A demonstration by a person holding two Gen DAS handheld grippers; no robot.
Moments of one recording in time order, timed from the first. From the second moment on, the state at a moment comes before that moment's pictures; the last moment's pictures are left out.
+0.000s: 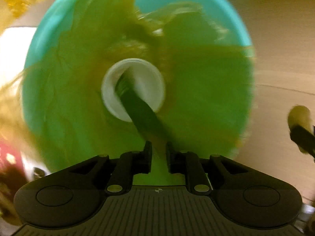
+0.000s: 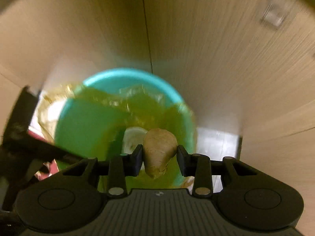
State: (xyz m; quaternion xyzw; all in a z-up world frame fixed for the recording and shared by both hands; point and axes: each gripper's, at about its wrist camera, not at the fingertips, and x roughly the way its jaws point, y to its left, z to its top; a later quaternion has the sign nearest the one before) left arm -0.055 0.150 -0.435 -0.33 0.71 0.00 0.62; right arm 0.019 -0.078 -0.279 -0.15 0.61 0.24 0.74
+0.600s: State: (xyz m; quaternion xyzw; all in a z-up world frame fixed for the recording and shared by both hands) left arm -0.104 0.216 -0.310 -0.34 0.58 0.05 0.73; right arm 0.012 -0.029 -0.354 -0.14 0.66 0.31 0.67
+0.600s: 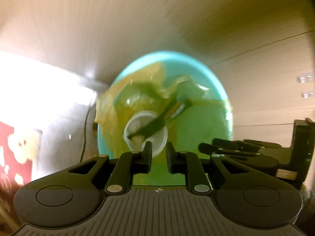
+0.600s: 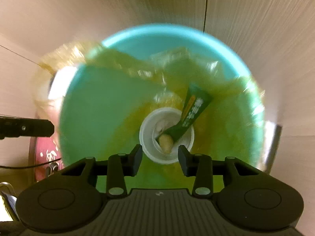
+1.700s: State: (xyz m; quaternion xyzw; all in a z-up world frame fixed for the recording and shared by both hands) left arm 0.054 0.154 0.004 -0.17 0.32 -0.02 0.93; right arm 0.104 -0.163 -0.014 -0.13 0.21 0.15 0.96
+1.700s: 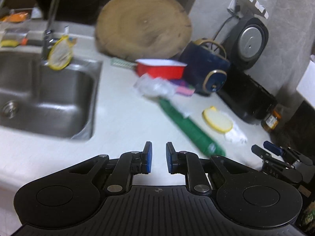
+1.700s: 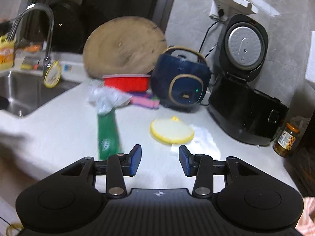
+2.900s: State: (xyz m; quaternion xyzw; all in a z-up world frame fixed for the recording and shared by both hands) left arm 0.283 0.014 -0.050 -0.16 0.42 0.02 0.89; right arm 0.303 -0.197 -0.047 -0.06 0.33 0.25 0.91
